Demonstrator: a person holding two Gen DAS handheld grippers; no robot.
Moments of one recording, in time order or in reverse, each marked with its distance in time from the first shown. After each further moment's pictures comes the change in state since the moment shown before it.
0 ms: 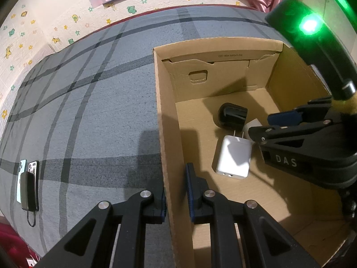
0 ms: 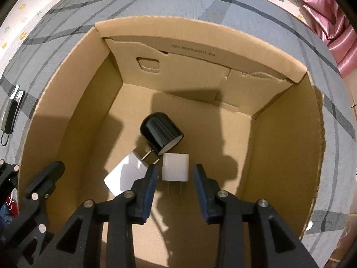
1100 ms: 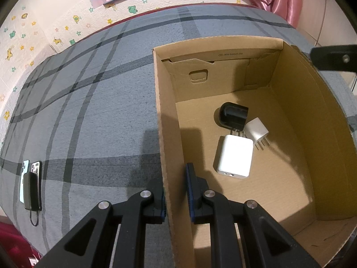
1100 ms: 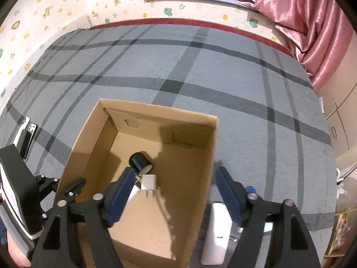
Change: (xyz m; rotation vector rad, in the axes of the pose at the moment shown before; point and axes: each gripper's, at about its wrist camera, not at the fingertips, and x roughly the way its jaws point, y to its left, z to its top) left arm -0.001 -0.007 0.002 0.003 0.007 0.026; right arm -0.120 -0.044 -0.014 0.076 -0.237 -0.037
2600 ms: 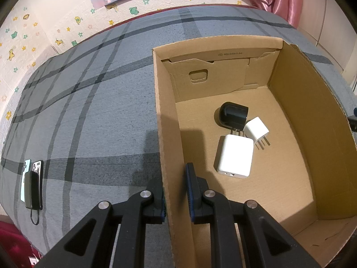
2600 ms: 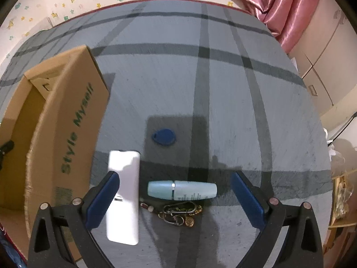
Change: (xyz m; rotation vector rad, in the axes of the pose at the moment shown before) left arm -0.001 -0.004 -0.002 -0.008 -0.008 0.013; right arm 0.046 -0.149 -0.102 0.139 0.106 -0.118
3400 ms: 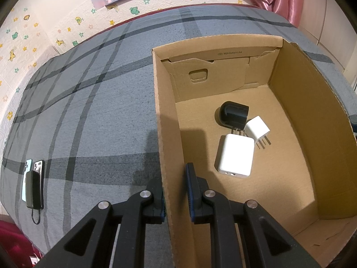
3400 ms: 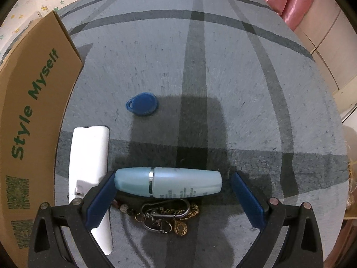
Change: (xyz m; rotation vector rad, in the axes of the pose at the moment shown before) left arm 0.000 -0.002 0.000 -0.002 0.002 0.014; right arm 0.063 -0.019 -0.014 0.031 0.095 0.004
